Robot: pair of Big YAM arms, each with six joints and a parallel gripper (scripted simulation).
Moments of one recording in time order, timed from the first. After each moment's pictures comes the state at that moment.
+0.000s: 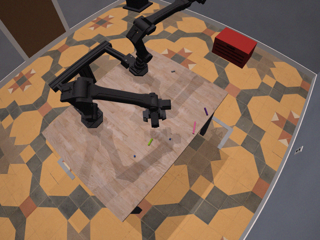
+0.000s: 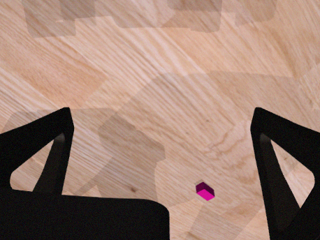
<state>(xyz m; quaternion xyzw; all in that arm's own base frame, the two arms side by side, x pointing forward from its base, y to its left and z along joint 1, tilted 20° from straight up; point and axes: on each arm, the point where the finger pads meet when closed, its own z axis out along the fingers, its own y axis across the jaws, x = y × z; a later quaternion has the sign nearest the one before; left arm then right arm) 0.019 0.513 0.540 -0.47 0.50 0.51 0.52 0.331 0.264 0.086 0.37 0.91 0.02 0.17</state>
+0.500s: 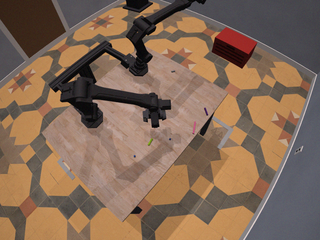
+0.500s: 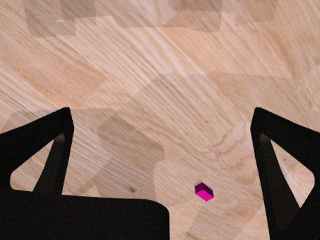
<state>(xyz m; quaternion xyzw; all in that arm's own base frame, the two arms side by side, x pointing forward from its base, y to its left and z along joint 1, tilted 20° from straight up) 0.019 0.513 0.540 -0.47 0.50 0.51 0.52 0.332 0.264 0.086 0.36 0.92 0.02 0.17</state>
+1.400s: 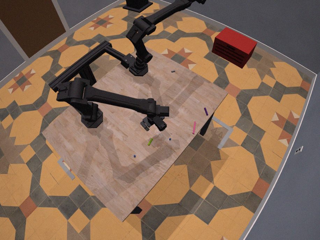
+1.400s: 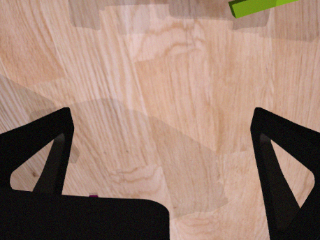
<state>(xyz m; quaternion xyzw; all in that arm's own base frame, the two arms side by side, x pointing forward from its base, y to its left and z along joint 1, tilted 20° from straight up) 0.019 0.513 0.540 -0.47 0.50 0.51 0.52 0.346 0.229 0.094 0.08 0.98 -0.03 0.17</state>
